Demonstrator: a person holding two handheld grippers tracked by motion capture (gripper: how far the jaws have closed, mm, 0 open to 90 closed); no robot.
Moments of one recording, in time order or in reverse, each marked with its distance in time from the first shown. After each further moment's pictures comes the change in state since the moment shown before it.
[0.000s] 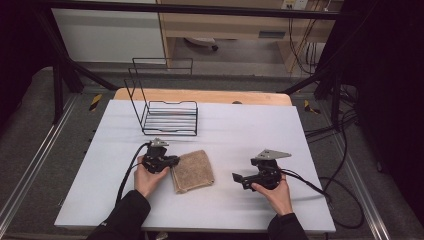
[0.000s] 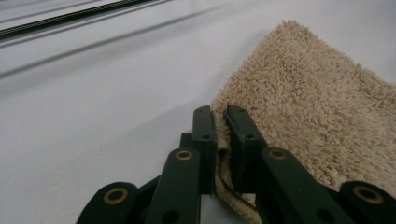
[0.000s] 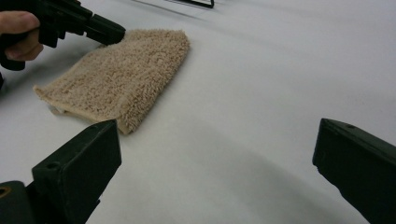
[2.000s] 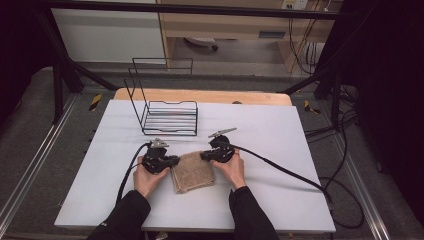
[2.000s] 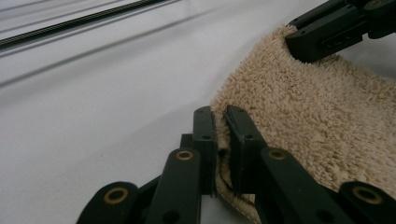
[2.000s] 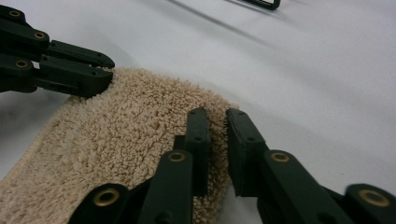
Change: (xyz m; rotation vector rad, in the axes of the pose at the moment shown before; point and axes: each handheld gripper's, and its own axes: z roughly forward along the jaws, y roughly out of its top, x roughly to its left) left arm 0.002 -0.001 0.000 -0.014 -0.016 0.030; right arm 0.027 0.065 0.131 0.211 0.033 0.034
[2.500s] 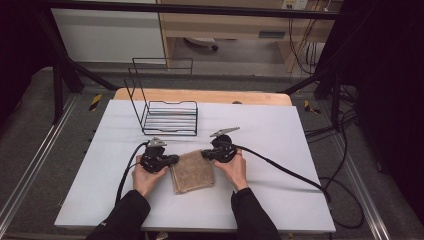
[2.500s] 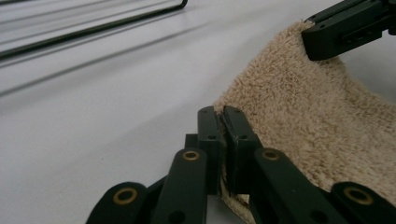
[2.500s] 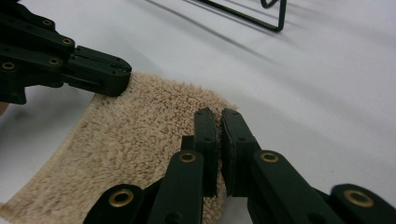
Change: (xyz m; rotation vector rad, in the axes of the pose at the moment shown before) left arm -0.001 0.002 -0.010 -0.043 -0.018 -0.002; right arm 0.009 0.002 -0.021 -0.052 0.009 -0.043
